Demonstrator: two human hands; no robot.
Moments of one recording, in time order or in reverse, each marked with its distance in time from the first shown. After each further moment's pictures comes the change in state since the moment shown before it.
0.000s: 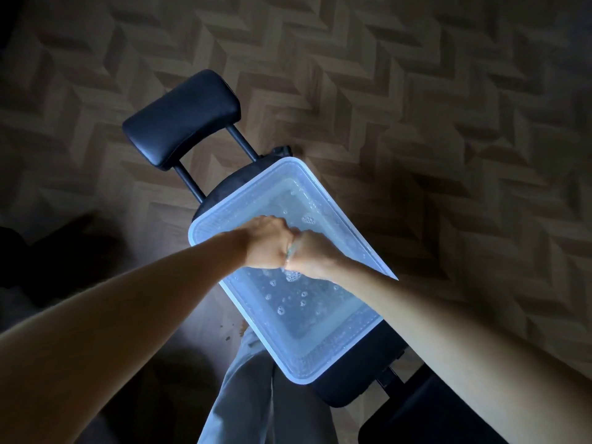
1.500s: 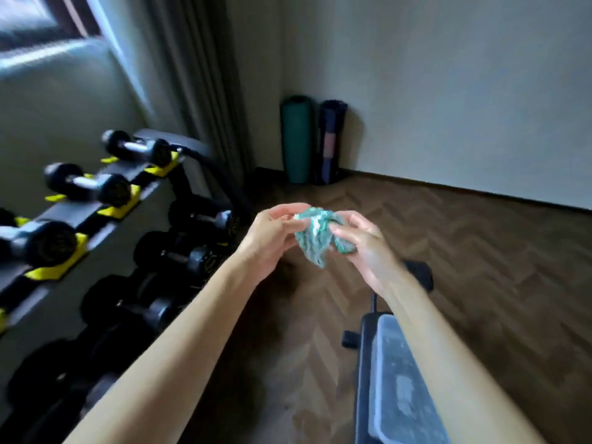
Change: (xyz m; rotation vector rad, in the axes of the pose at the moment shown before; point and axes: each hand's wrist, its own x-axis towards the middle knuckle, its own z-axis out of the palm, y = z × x) left_hand -0.524 0.107 -0.083 -1.786 1.637 -0.549; right_hand -0.337 -0.320 0.036 0.538 -0.324 -0.822
